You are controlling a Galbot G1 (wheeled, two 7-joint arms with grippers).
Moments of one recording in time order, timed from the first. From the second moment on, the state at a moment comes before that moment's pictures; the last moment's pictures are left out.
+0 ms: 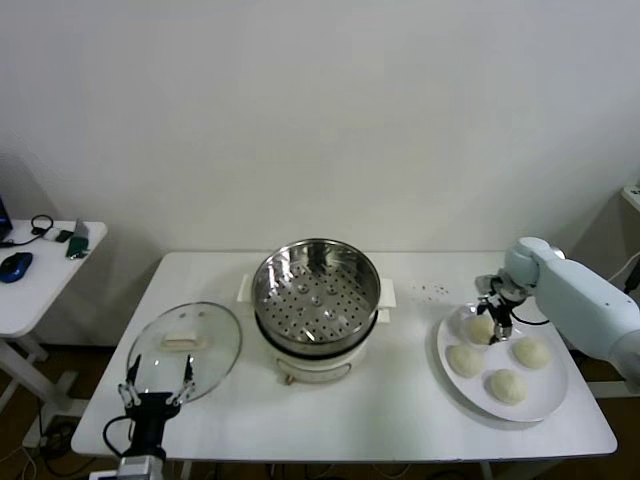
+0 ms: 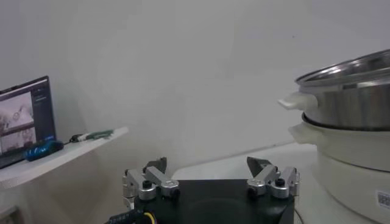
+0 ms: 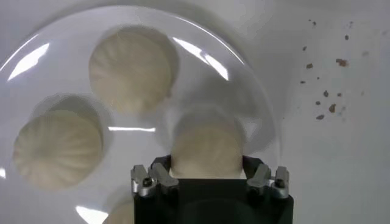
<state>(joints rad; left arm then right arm) 1.66 -1.51 -0.70 -1.92 0.13 -0.16 -0.08 0.01 0.85 -0.75 0.79 -0.28 0.04 -1.18</state>
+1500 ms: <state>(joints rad) 1.71 -1.48 -0.70 -1.97 0.10 -0.17 -0.07 0.57 1.31 -1.22 1.14 -0.36 0.40 -1.17</state>
